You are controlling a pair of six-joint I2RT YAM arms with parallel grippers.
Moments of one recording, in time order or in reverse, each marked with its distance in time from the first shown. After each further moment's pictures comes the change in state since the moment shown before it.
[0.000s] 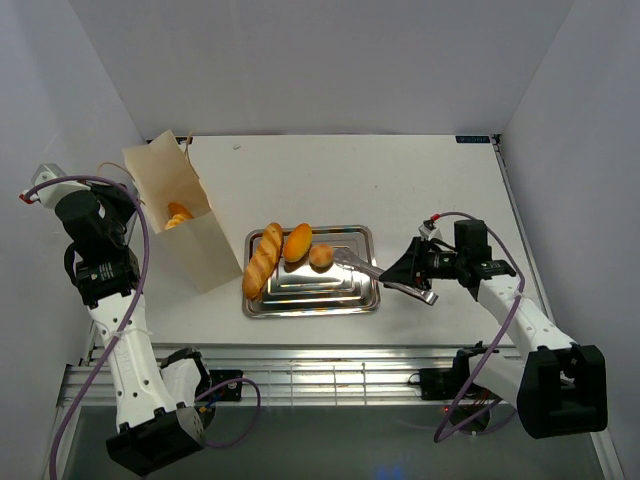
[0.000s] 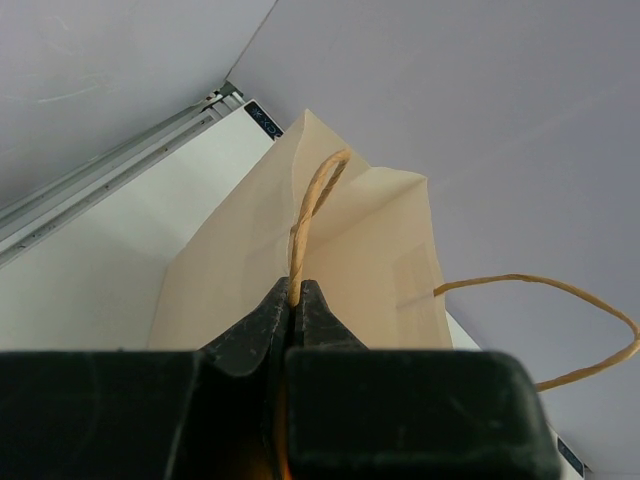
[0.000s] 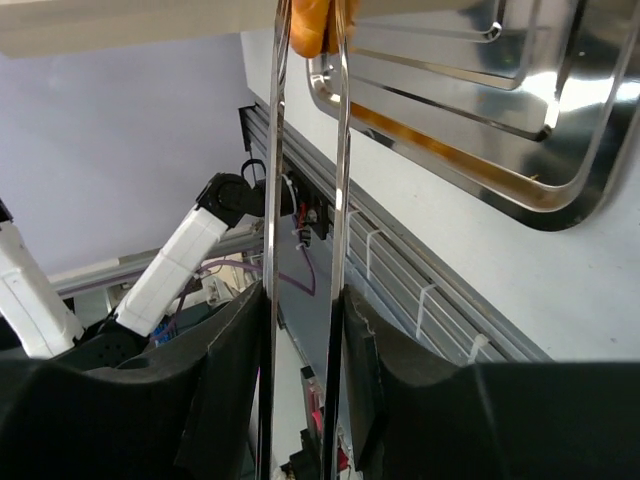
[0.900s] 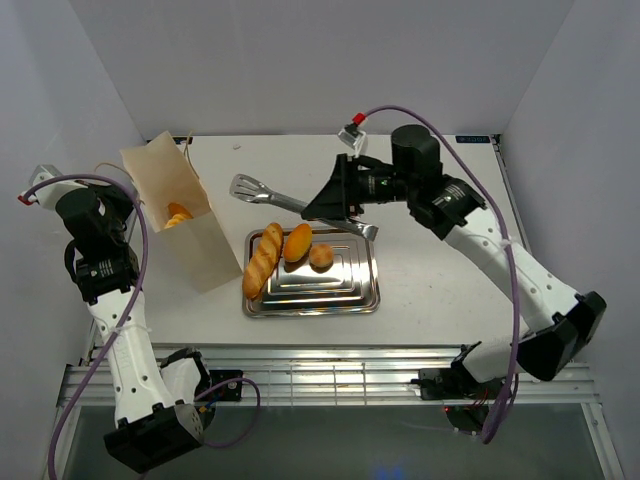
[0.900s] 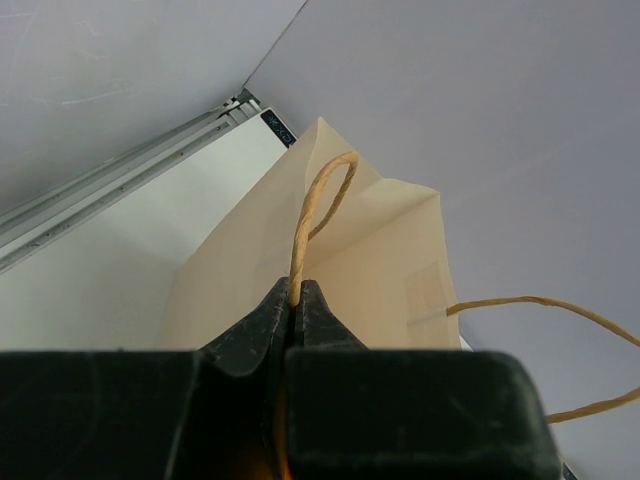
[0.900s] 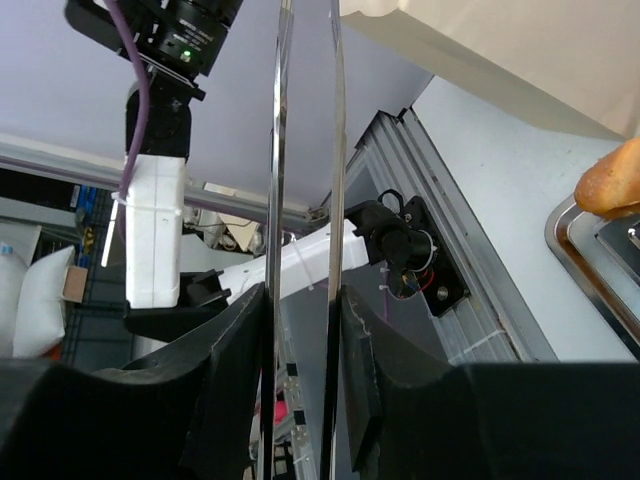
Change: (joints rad) left arm 0.000 0.019 0.000 0.006 -0.047 -0.017; right arm 0.563 0.376 0.977 -0.035 0.205 0.115
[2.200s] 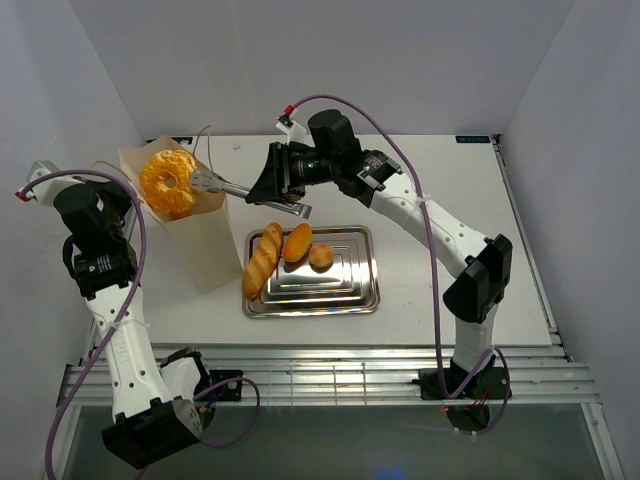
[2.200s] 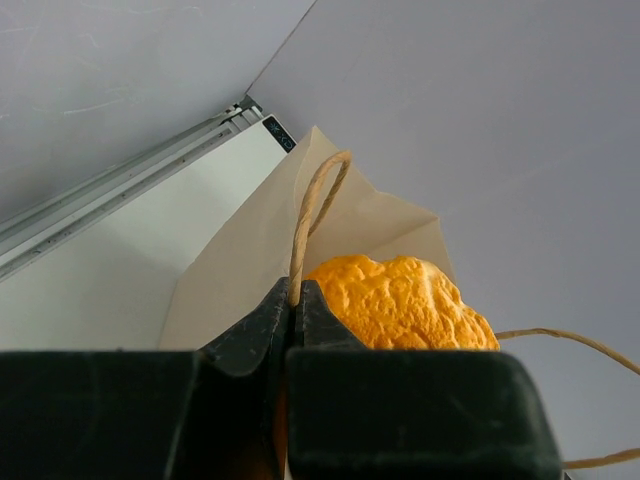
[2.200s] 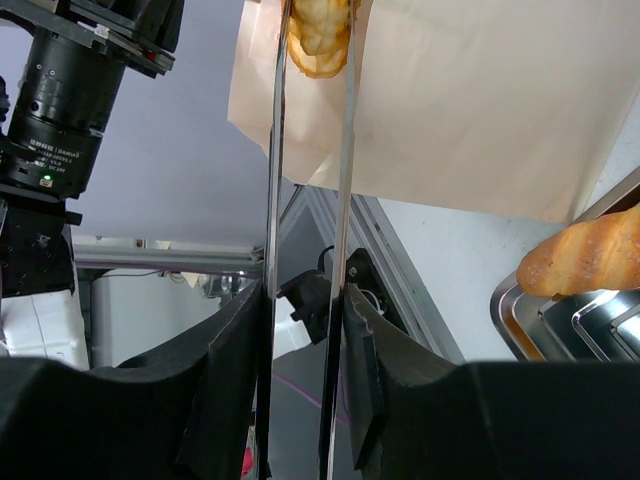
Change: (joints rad) left arm 0.000 0.026 0.024 0.004 -0.016 0.000; right arm 0.107 0.453 0.436 -0.109 0.168 -0.067
